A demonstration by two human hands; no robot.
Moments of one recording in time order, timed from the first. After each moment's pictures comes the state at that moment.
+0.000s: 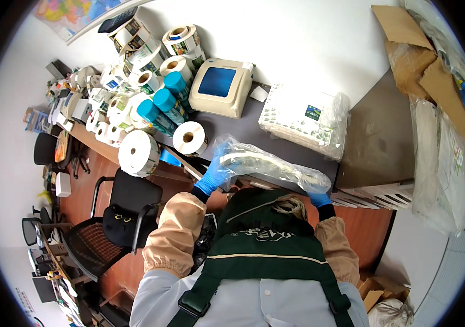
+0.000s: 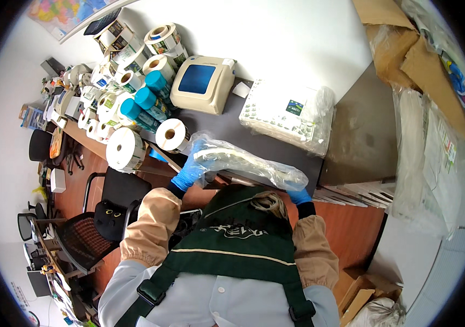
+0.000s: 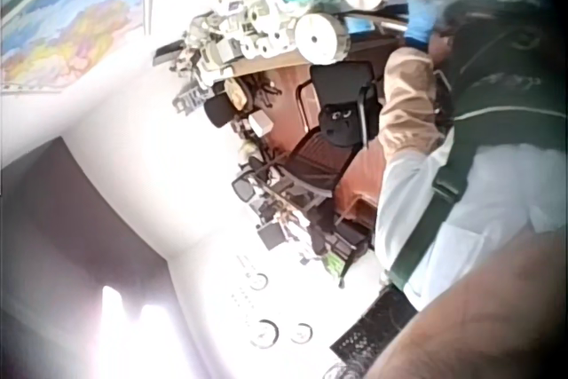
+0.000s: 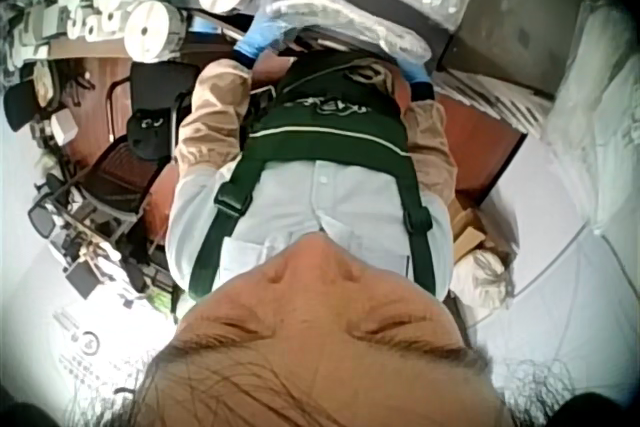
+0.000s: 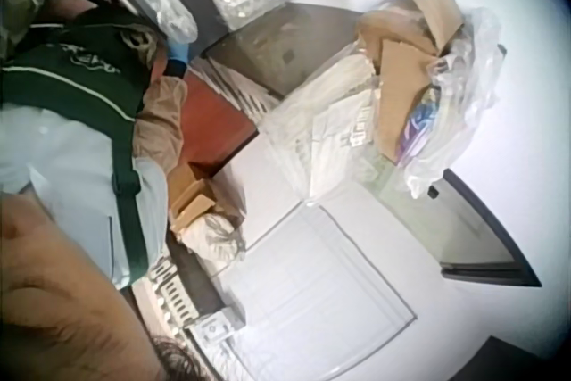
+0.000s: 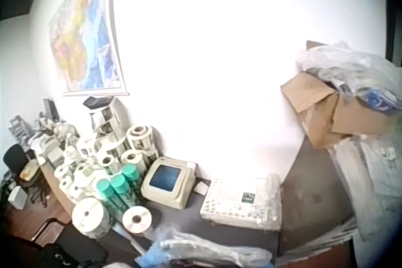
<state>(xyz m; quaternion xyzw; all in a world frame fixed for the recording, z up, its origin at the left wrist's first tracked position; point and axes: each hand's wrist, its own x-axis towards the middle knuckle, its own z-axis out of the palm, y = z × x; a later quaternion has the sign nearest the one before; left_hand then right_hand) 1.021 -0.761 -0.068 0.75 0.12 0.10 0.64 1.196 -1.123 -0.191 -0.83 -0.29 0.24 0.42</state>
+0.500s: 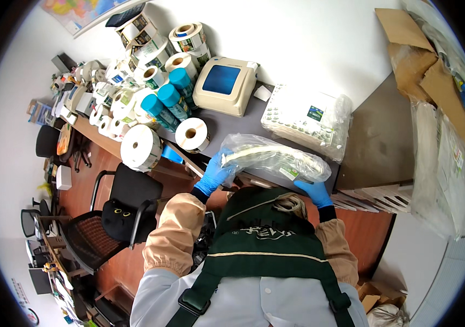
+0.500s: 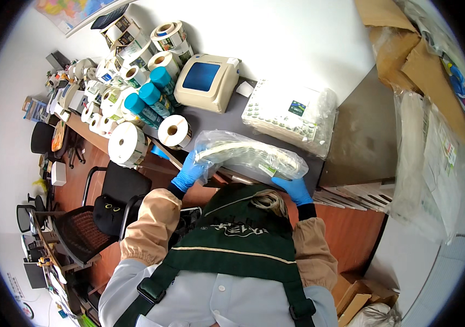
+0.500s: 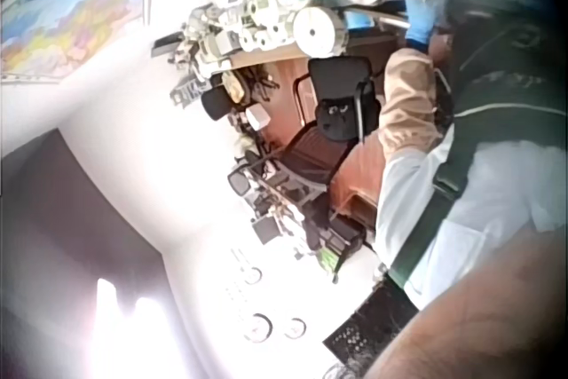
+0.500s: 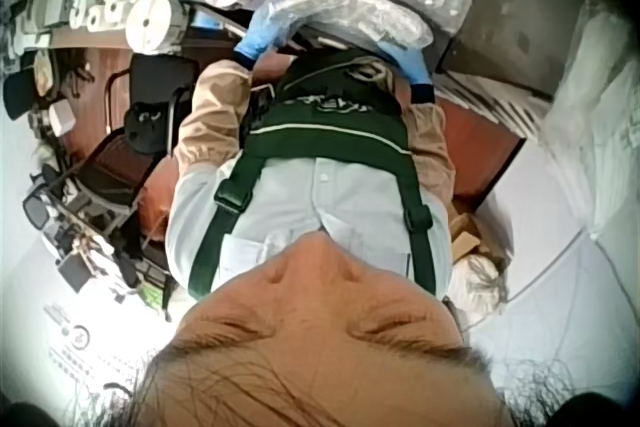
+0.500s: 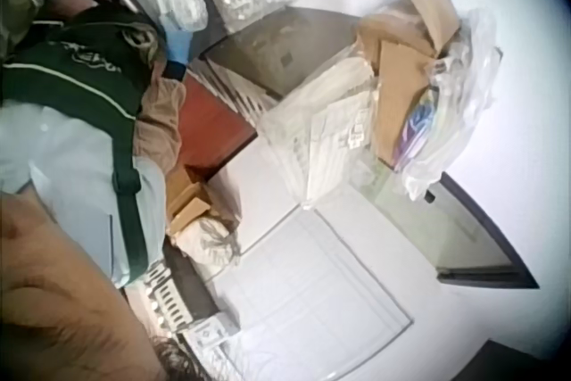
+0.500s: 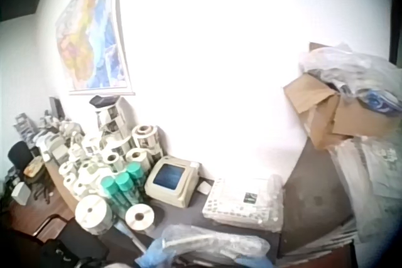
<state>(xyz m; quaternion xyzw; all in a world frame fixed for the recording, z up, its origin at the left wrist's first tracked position) 1.003 -0.758 -0.085 0.76 0.16 0.10 0.62 1.184 -1.090 -0.092 -0.63 -0.21 0.32 0.67</state>
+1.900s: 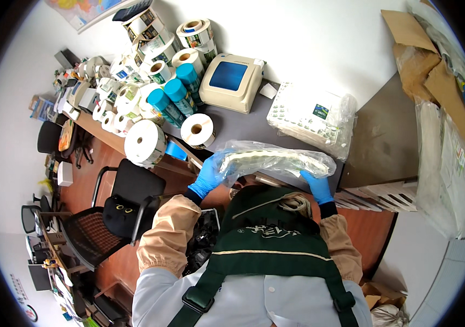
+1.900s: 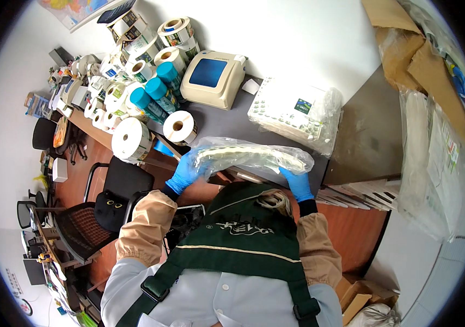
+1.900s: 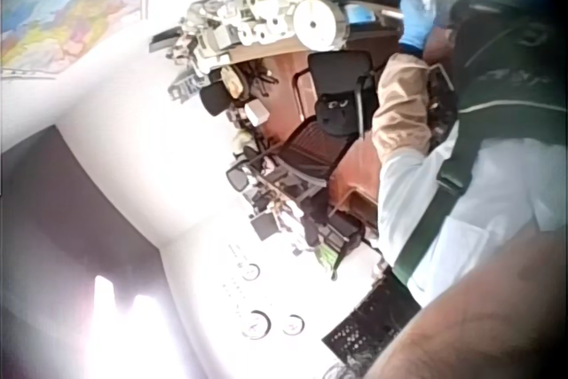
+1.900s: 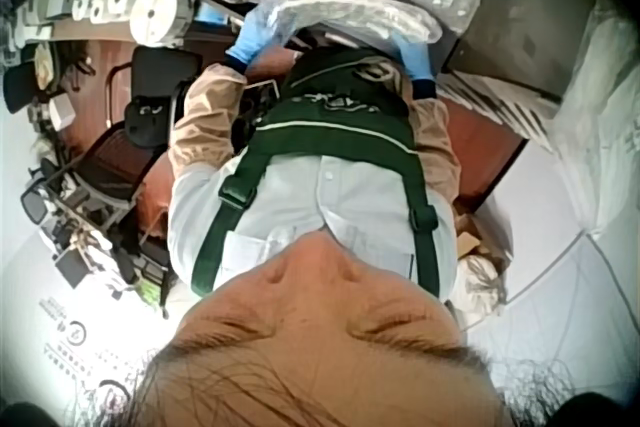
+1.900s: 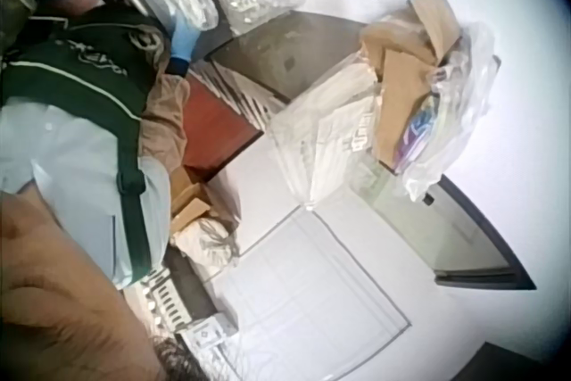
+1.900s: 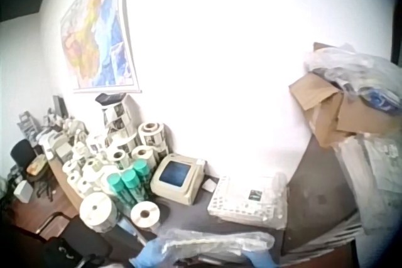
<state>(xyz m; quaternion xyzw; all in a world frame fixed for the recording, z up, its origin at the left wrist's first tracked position) 0.975 -0.767 -0.036 0.82 0.11 0.19 0.53 1.184 -1.079 -0.115 -0.68 -0.17 0.25 0.67</state>
